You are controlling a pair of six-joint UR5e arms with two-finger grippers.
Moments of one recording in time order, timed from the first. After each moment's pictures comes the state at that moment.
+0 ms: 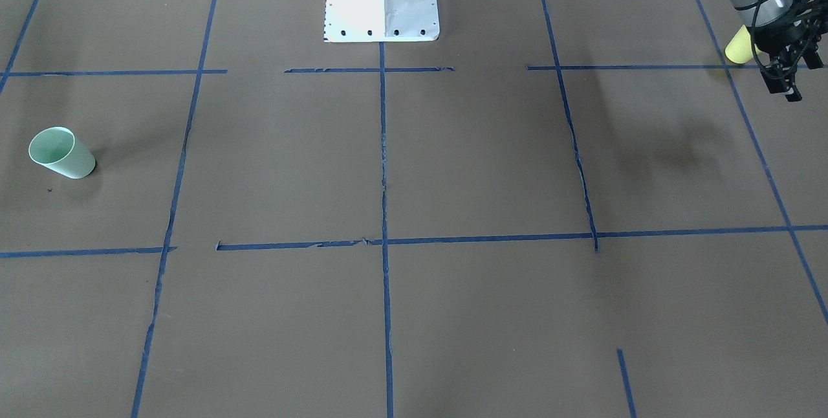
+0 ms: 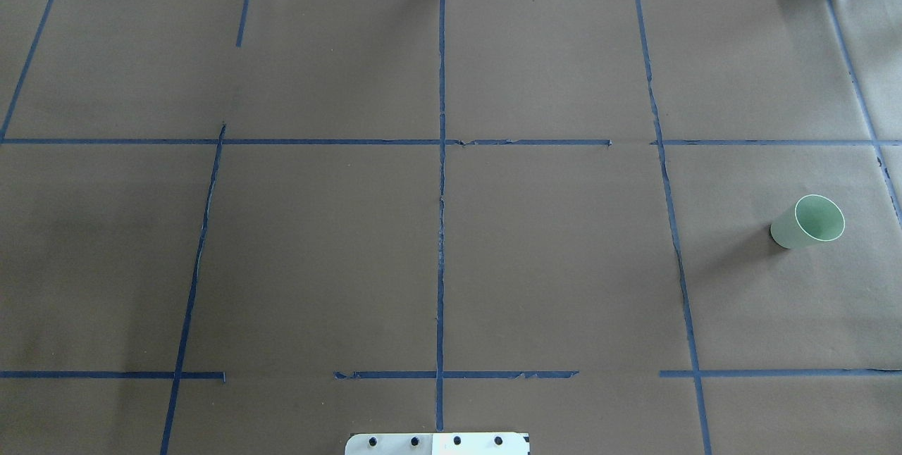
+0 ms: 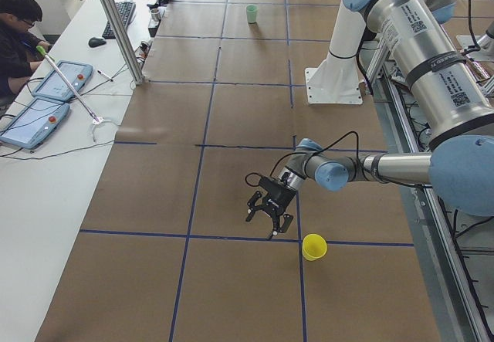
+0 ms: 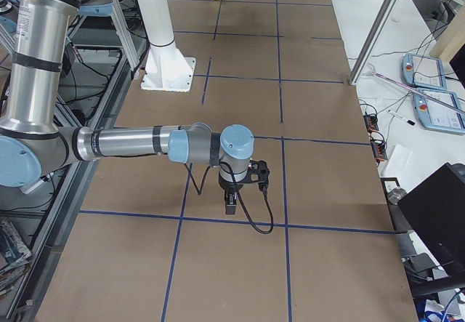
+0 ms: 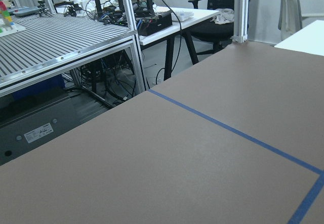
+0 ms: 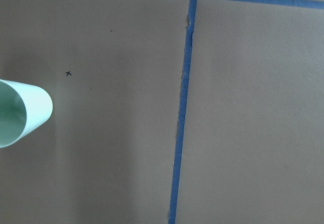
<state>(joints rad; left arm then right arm) -0.45 -0.97 -1.97 -1.86 -1.01 -2.20 1.51 -1.81 1.90 -1.69 2.32 -0.06</state>
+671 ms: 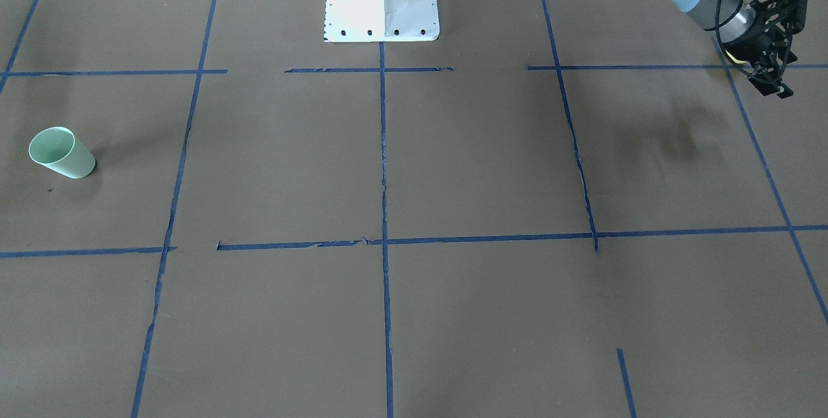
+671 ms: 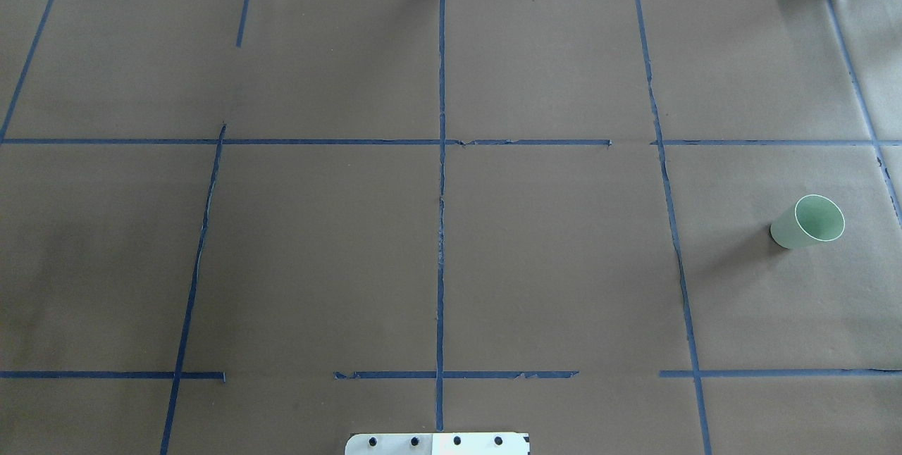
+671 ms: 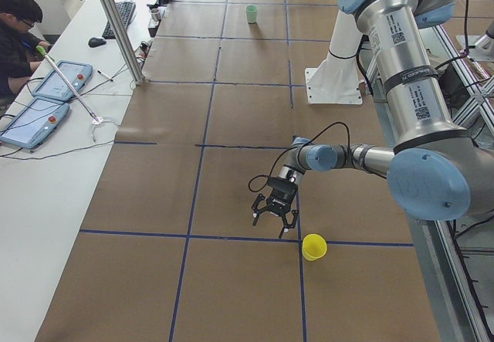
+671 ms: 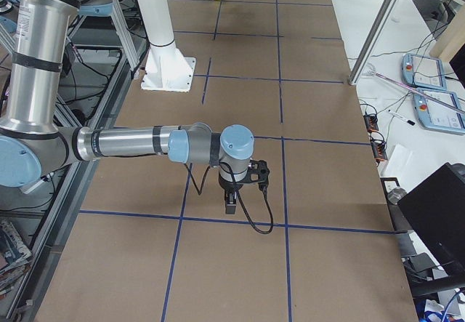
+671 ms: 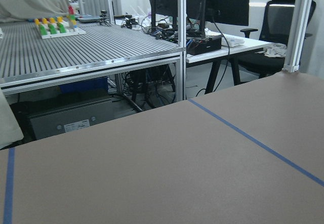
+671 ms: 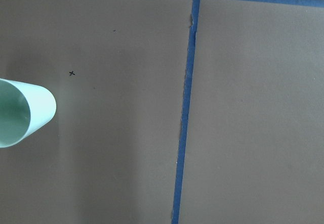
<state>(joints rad) -0.35 -1.12 -1.99 -1.39 -1.13 -2.60 1.51 -1.81 1.89 -1.69 2.33 -0.06</state>
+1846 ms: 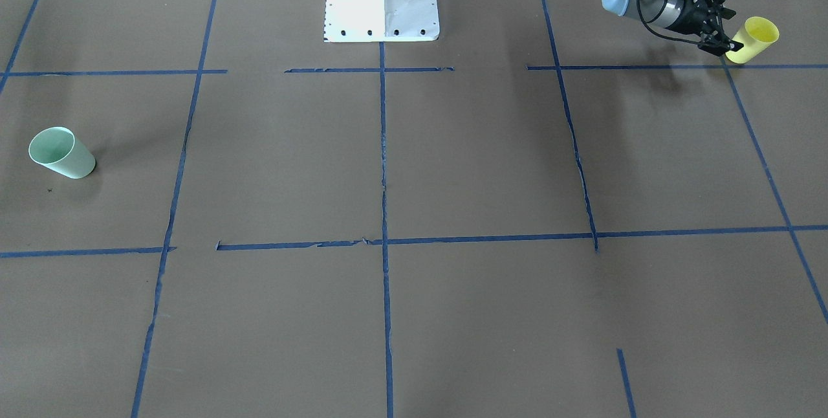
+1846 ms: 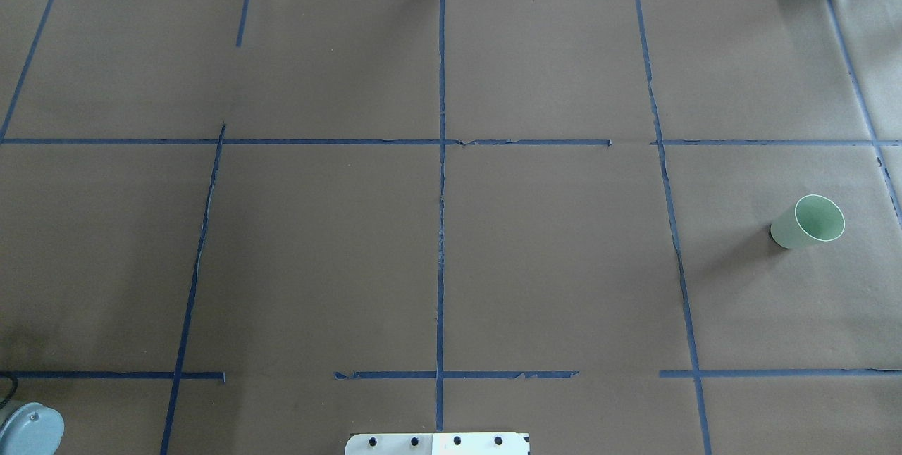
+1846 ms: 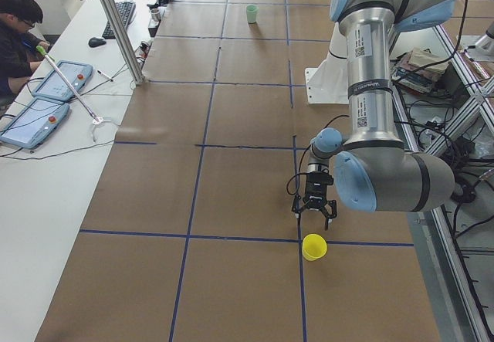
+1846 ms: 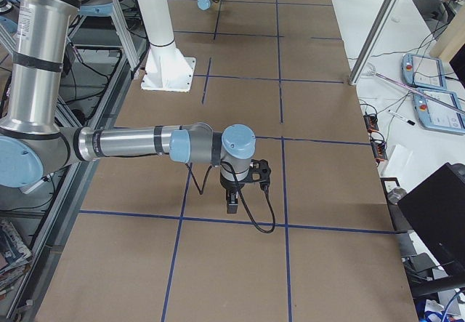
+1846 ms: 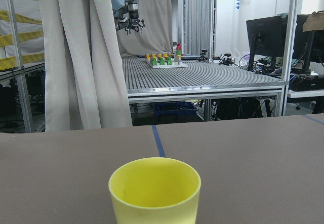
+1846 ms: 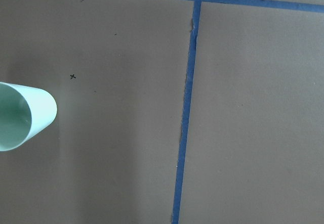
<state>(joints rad) -0.03 -1.24 -1.92 -0.97 -1.43 -3.07 1.51 -1.80 1.89 -1.69 2.33 -0.06</state>
